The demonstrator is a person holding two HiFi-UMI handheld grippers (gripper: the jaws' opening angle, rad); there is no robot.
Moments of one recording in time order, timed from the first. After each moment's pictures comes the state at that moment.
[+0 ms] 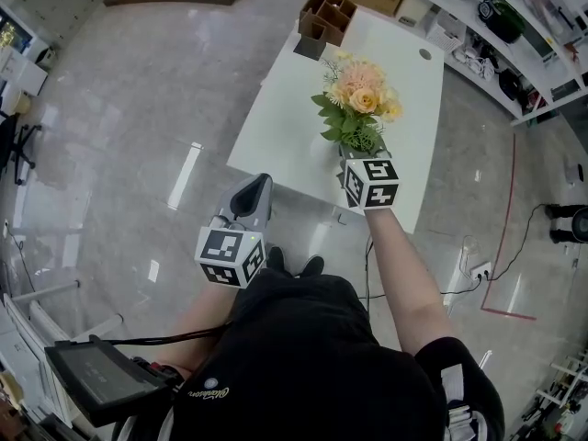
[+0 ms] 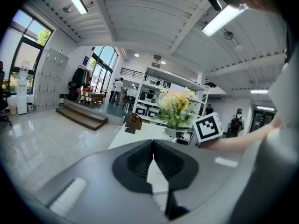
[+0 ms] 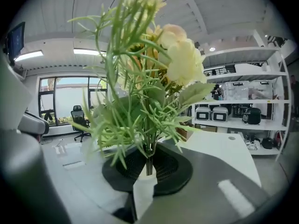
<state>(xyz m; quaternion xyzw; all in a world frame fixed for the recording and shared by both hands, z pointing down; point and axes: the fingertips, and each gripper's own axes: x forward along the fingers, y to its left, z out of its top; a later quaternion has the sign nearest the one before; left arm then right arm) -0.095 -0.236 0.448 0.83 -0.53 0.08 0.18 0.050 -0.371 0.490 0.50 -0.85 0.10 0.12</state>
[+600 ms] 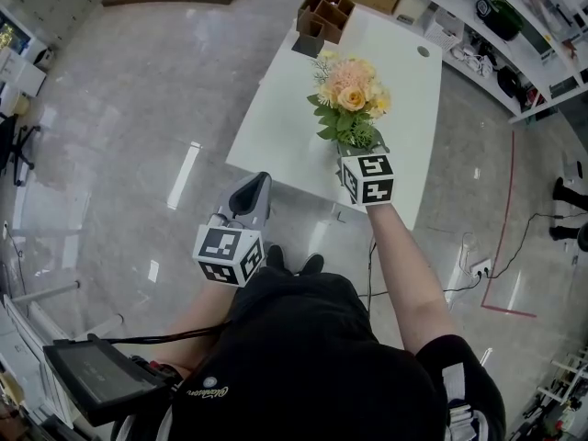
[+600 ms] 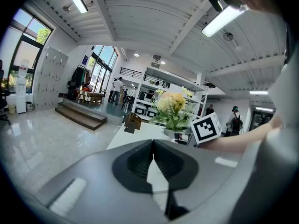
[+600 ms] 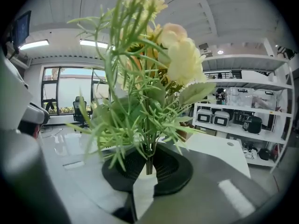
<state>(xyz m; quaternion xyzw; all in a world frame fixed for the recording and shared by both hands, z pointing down) -0.089 -0.235 0.450 0.83 -0.52 0.08 0.18 0.054 -0.371 0.496 0.49 -0.85 0.07 0.17</state>
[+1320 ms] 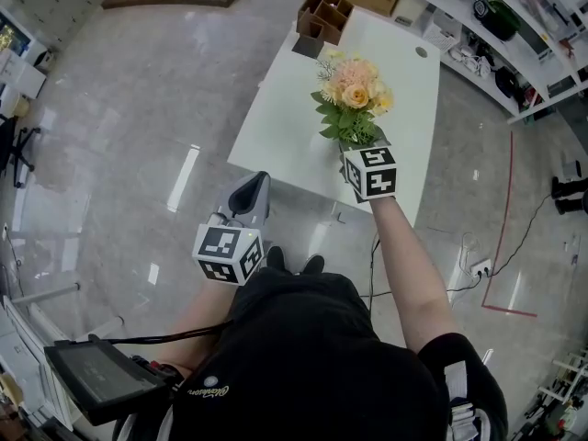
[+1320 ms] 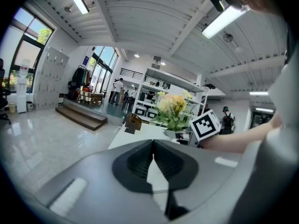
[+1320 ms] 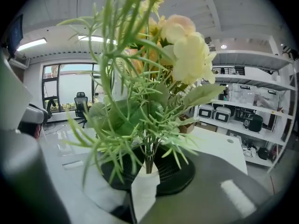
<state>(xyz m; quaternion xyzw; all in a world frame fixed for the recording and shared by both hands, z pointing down) -0.096 -0.231 0.449 0.83 -0.53 0.07 0.18 0.054 -0.371 0.499 0.48 -0.85 0.09 0.21</state>
